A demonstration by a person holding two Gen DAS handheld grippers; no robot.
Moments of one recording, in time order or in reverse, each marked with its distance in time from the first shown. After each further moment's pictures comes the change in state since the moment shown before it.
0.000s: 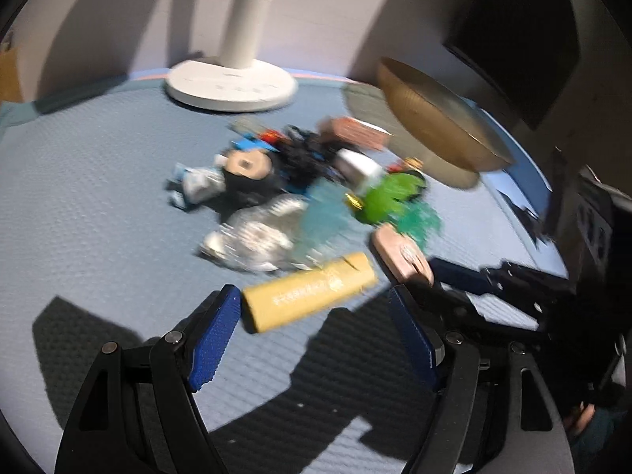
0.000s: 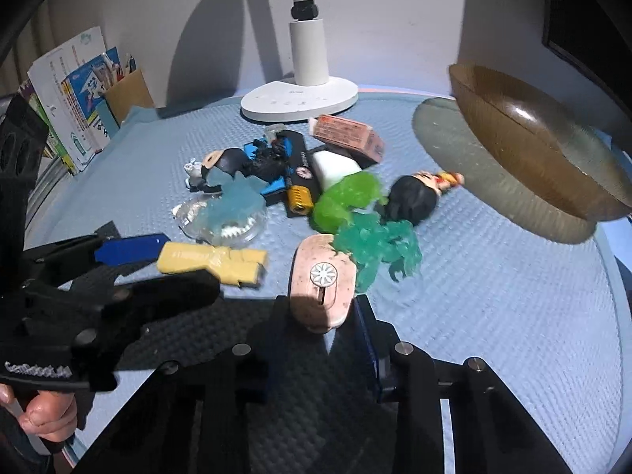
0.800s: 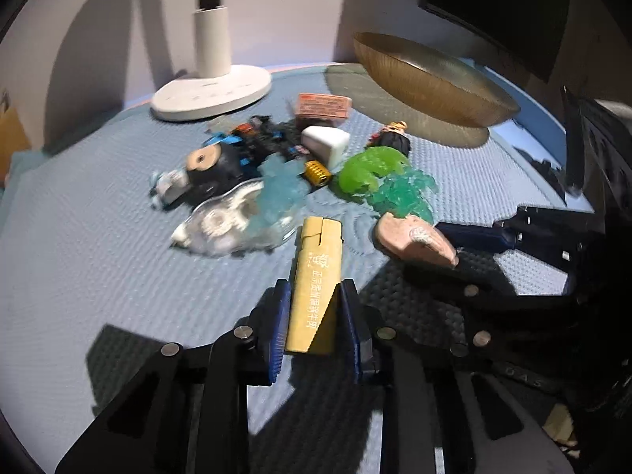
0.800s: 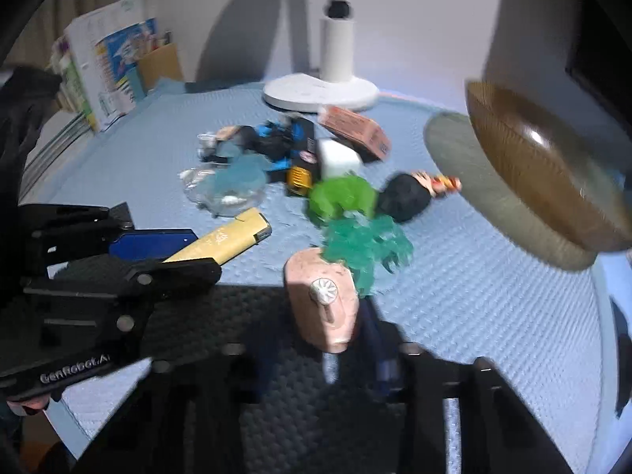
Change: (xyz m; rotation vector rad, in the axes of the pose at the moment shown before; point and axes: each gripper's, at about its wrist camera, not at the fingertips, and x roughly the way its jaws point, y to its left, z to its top) left arm 0.006 -0.040 -0.013 0.108 0.009 0.191; right arm -0.006 -0.002 -0.013 -0.182 -0.005 0.041
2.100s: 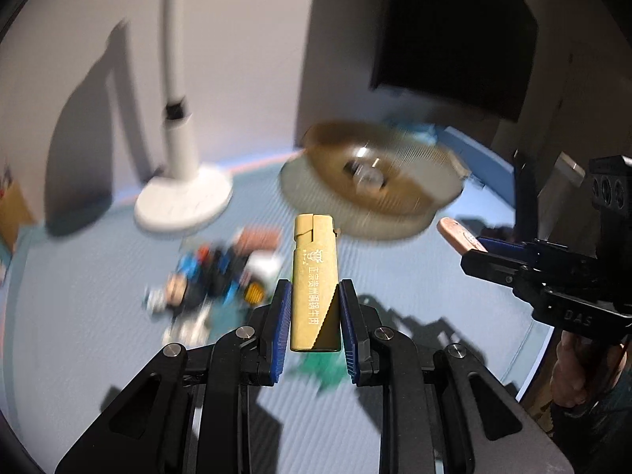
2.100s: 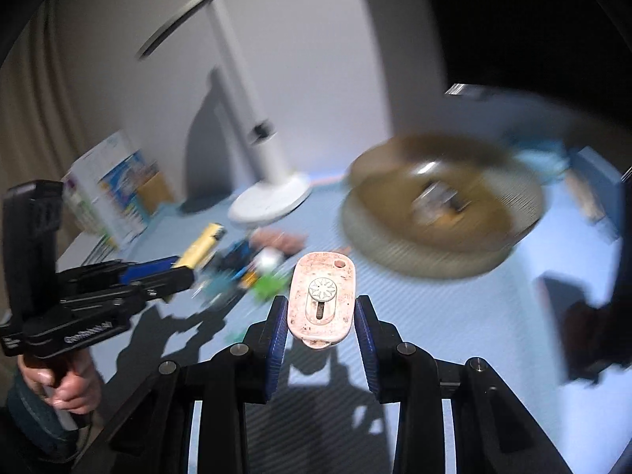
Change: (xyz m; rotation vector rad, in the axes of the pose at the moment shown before) left arm -0.066 -0.061 0.075 0.070 -0.210 -0.055; right arm -0.125 -0.116 -0.004 0.293 -0.261 0.022
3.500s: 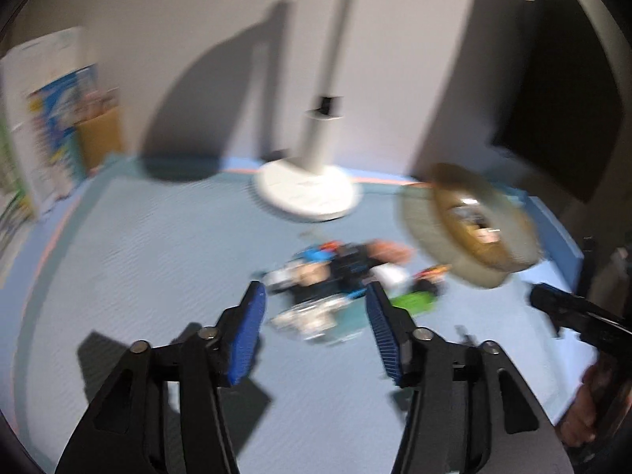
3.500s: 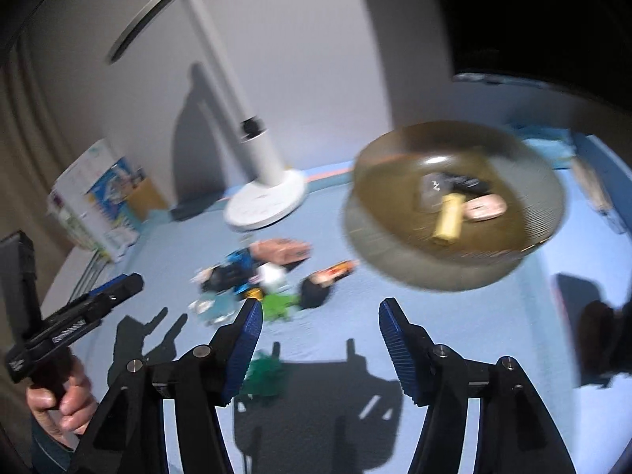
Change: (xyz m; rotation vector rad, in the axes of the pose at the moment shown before) left arm -0.039 0.101 -0.047 -0.336 -0.043 0.268; right arm 0.038 0.032 0.010 0.060 0.092 0.051
